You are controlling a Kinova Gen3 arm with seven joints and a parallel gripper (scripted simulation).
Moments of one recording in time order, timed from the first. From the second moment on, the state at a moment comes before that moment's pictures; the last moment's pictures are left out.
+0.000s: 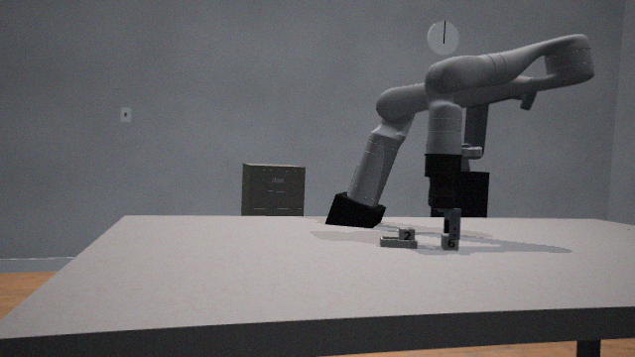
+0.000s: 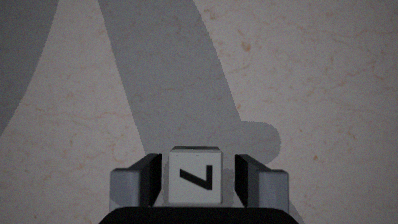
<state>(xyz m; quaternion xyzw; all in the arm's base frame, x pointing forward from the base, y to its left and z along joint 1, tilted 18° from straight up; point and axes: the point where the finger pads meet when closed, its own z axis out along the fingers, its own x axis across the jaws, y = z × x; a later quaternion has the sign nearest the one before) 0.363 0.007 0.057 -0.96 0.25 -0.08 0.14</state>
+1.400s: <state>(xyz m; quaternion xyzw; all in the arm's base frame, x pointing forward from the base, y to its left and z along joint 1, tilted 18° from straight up) 0.364 0.010 0.040 -0.96 0.25 -0.07 0.14</state>
